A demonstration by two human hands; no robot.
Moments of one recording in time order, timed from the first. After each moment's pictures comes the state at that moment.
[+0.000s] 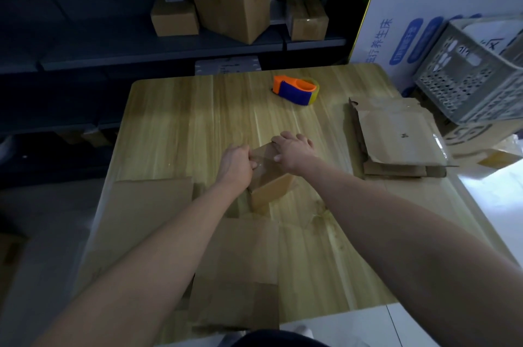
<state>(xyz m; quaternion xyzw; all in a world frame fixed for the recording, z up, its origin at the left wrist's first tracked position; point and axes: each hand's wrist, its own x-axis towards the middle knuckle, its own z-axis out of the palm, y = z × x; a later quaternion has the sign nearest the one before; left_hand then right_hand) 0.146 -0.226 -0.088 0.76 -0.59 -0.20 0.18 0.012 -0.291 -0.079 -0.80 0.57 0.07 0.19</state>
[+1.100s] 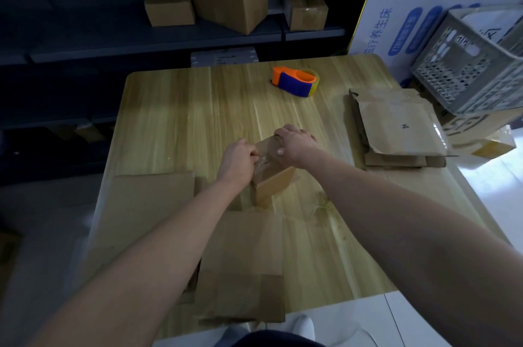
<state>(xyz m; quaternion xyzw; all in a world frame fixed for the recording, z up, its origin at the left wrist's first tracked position) 0.155 -0.219 -0.099 0.71 -0.63 -0.20 0.23 0.015 -0.291 -0.084 -0.79 0.58 0.06 0.21</state>
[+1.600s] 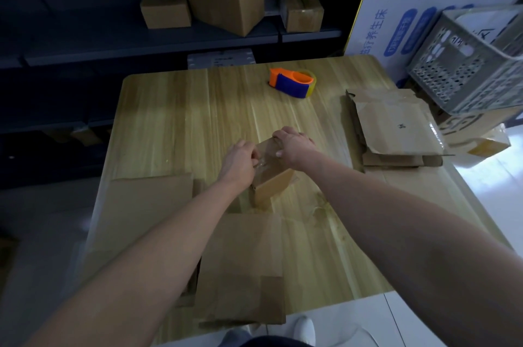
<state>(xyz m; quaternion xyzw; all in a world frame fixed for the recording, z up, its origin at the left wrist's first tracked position) 0.152 -0.221 -0.103 0.71 -0.64 -0.21 0.20 0.015 -0.288 -0.085 -0.78 0.58 0.05 0.22</state>
